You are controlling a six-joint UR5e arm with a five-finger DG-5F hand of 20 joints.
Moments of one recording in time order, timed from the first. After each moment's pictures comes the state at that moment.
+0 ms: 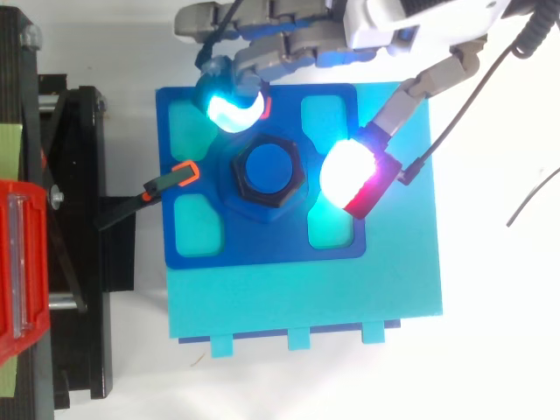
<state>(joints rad) -0.17 -2.27 -1.10 -2.93 -2.09 -1.32</state>
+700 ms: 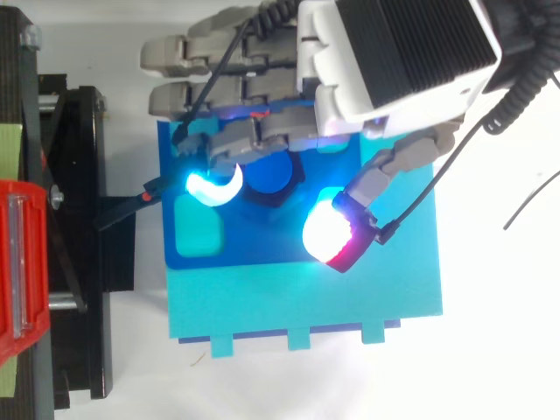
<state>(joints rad) -0.09 -2.27 -1.08 -3.00 -2.01 -1.31</state>
